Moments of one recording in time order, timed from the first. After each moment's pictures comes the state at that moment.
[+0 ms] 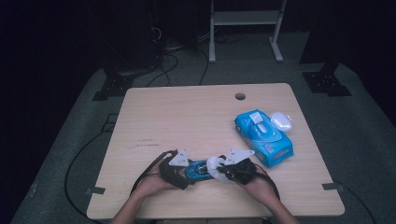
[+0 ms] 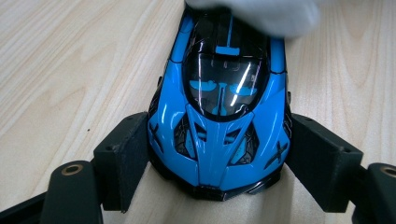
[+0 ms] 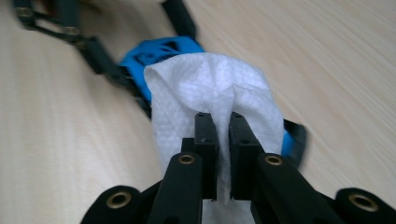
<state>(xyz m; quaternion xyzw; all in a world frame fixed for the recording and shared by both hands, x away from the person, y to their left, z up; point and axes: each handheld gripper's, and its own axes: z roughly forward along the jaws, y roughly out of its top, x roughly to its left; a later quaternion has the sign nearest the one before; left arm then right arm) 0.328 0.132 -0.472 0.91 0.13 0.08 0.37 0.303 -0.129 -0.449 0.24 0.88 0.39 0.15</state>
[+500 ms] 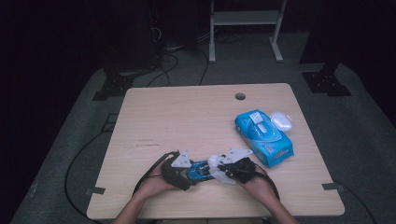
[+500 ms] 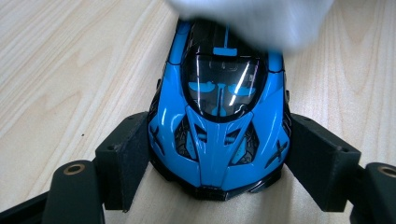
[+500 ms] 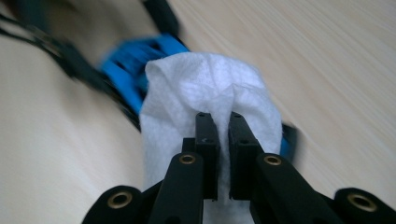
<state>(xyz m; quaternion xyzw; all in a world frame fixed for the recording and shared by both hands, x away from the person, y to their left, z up) 0.324 0.126 -0.471 0.91 0.14 0.09 0.37 0.305 -0.126 -0.450 0.24 0.88 0.36 0.17</state>
